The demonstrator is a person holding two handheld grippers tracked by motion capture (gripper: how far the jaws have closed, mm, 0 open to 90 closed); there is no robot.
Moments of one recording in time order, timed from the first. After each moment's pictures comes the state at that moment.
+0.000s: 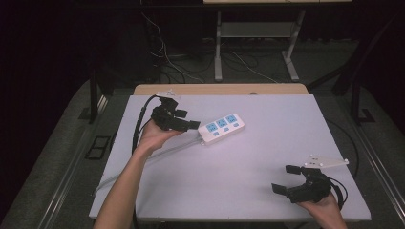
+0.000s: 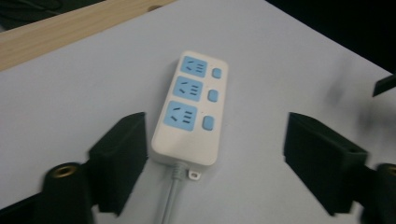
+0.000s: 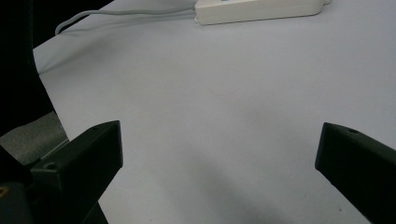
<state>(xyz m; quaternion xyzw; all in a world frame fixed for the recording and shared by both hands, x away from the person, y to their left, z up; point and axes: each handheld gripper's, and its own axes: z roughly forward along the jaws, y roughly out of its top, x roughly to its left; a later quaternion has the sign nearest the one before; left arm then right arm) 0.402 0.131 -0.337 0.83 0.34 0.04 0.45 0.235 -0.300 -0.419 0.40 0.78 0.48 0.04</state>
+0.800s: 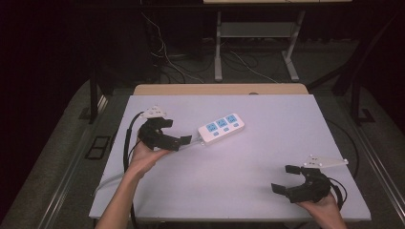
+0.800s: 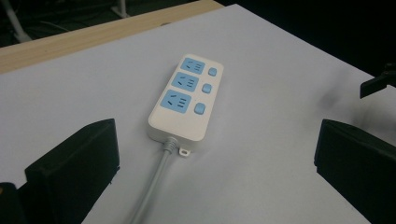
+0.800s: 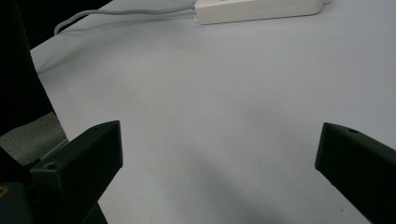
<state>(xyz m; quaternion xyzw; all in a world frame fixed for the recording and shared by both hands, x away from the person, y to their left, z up) 0.339 0.152 -0.344 0.79 0.35 0.10 0.49 0.235 -0.299 -0.419 0.40 0.78 0.48 0.04</state>
